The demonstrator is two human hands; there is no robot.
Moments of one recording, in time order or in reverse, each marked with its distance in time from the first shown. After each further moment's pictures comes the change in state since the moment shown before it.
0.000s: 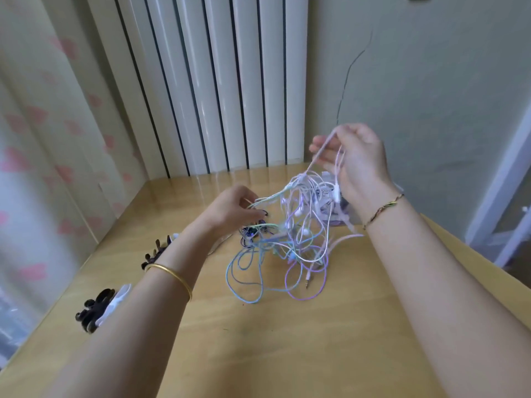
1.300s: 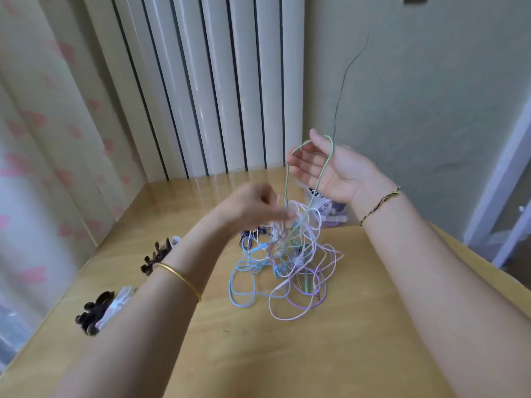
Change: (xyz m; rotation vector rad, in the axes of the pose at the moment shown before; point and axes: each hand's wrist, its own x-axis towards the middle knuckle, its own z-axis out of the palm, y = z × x) left_hand -0.008 0.037 0.005 0.034 -0.198 0.032; right_hand -0.004 -0.004 0.004 0.242 -0.304 0.441
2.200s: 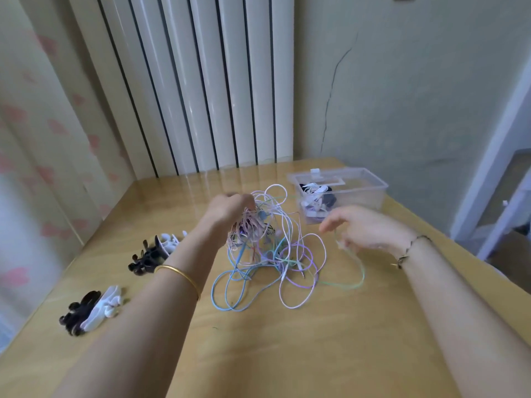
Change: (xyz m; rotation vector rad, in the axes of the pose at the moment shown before) left_hand 0.022 -0.031 0.017 -0.406 0.288 -0.295; right_hand -0.042 0.024 -0.085 -1.555 0.018 0.183
